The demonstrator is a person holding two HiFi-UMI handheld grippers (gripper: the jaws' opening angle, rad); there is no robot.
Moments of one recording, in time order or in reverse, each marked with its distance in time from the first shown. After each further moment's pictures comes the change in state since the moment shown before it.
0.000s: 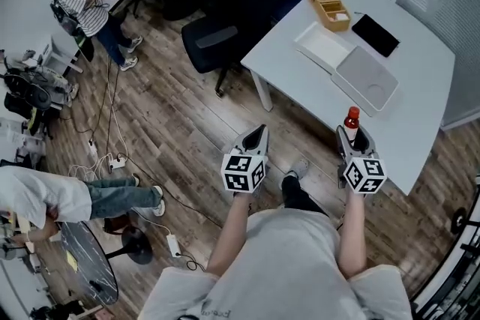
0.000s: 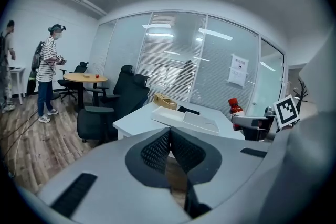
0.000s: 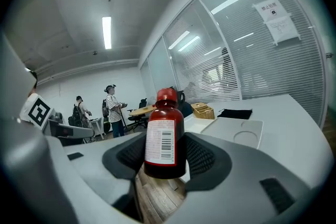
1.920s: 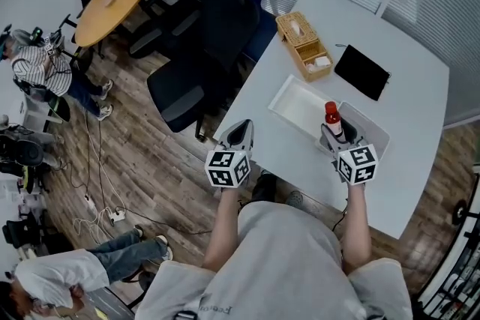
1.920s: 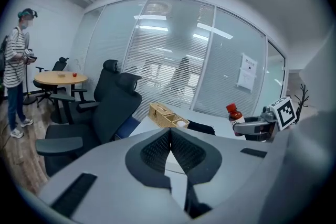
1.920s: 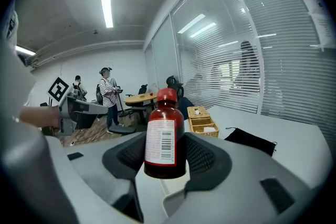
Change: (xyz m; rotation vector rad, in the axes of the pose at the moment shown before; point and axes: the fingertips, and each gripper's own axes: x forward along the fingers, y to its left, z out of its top) left arm 0.290 0.082 0.158 0.026 0.028 -0.128; right arm 0.253 -0.118 0.107 -0.175 0.157 0.034
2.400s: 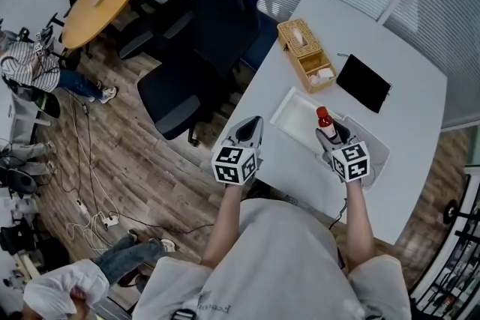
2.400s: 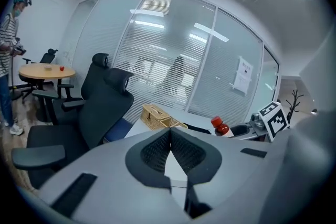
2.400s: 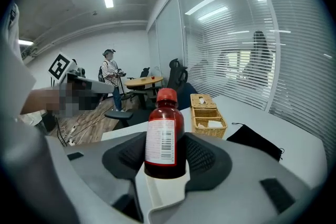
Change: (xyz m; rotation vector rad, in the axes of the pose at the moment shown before) left arm 0.064 0.014 0.028 -0.008 0.016 -0.115; right arm 0.071 -0.010 -0.010 -0.070 0.186 0.015
